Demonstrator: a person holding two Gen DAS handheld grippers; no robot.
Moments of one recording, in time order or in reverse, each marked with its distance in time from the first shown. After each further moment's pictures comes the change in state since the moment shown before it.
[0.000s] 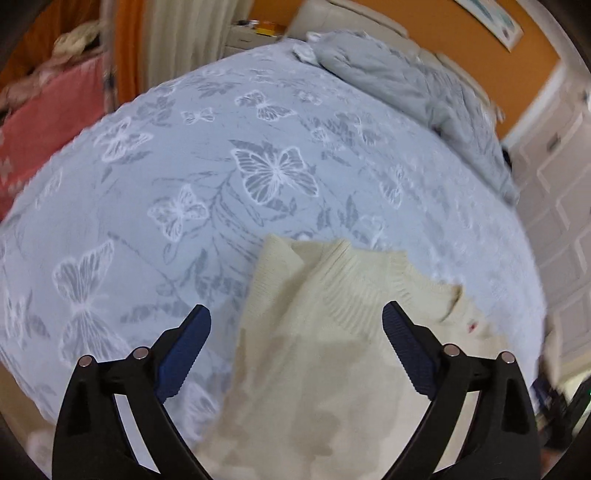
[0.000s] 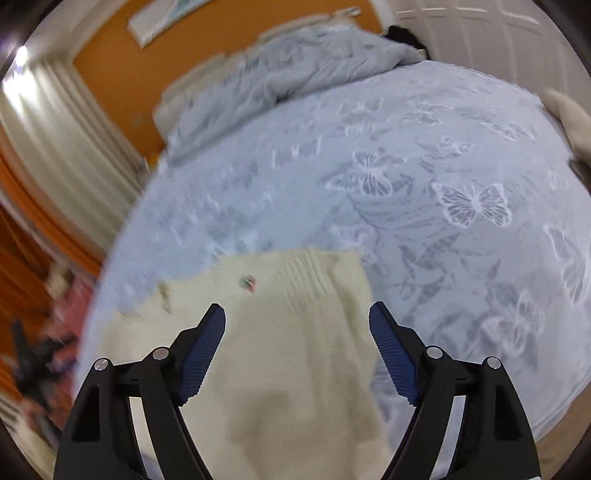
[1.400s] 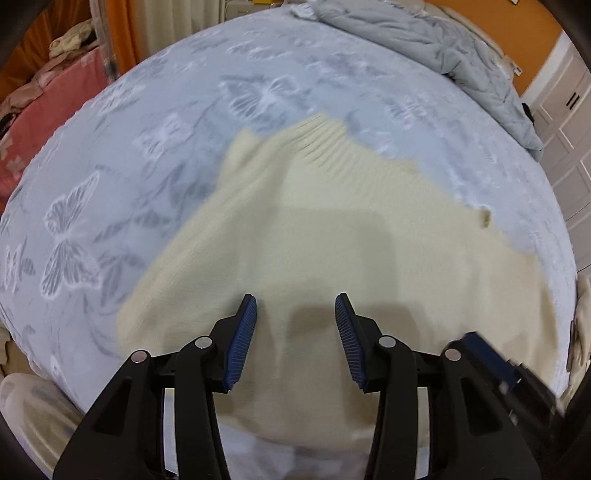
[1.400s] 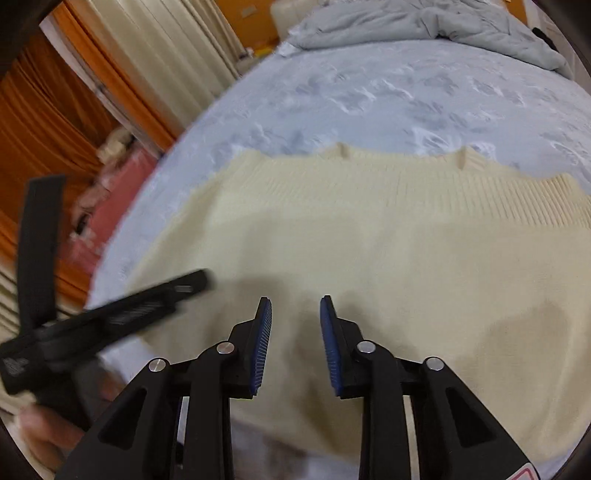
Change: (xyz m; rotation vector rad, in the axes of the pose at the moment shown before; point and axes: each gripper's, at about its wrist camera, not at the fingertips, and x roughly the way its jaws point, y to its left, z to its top) left arm 0.032 -0.032 -0.067 0.024 0.125 0.111; right arm 0.088 0.207 -0.101 -0.342 0.276 0.201
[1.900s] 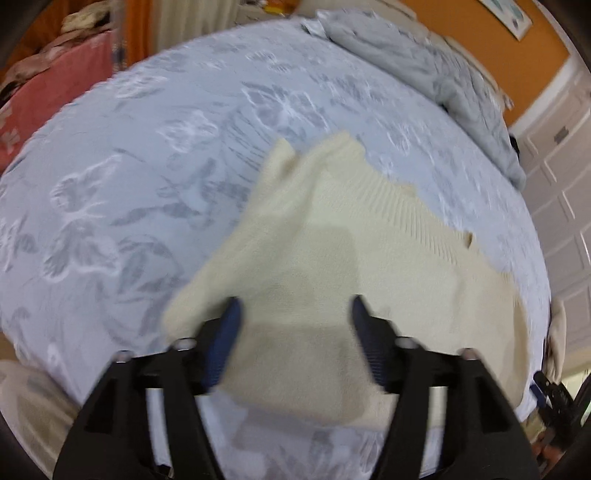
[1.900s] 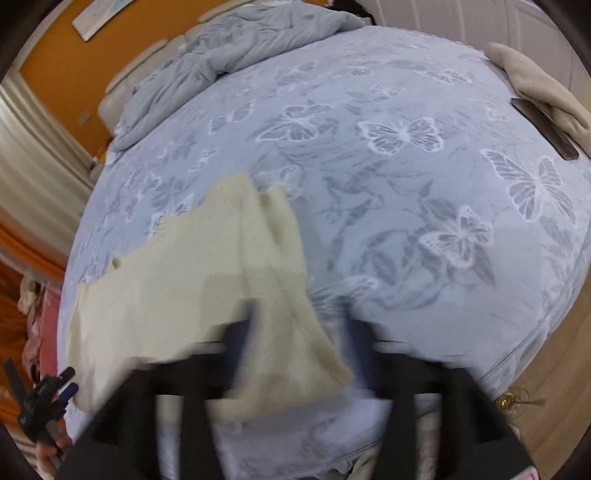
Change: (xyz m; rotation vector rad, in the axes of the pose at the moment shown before) left arm -0.031 0.042 -0.016 -0.090 -0.079 -0.114; right arm -0.149 -0.217 -0.062 0.507 -0.188 -0.304
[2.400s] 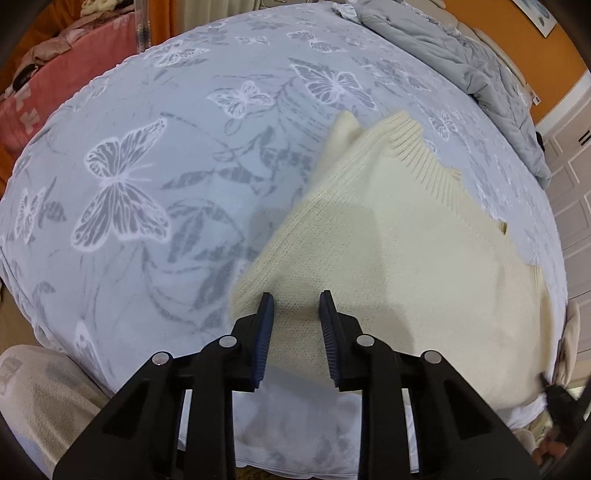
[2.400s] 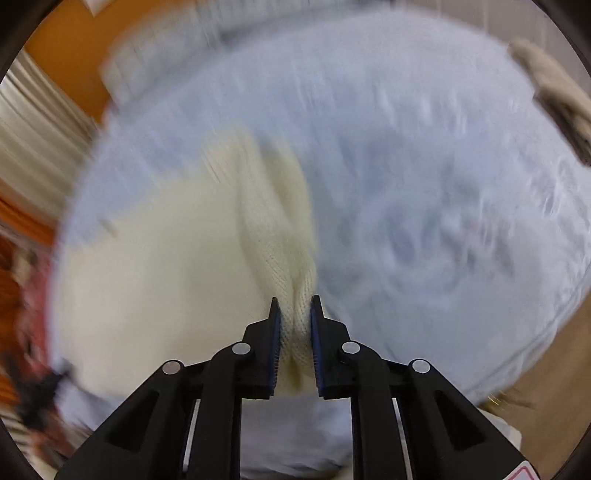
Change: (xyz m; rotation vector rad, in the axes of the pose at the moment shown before) left arm 0.009 0.032 -0.009 -0.023 0.093 0.093; right arm 0.037 0.008 -0.016 -0.059 0.198 -0.068
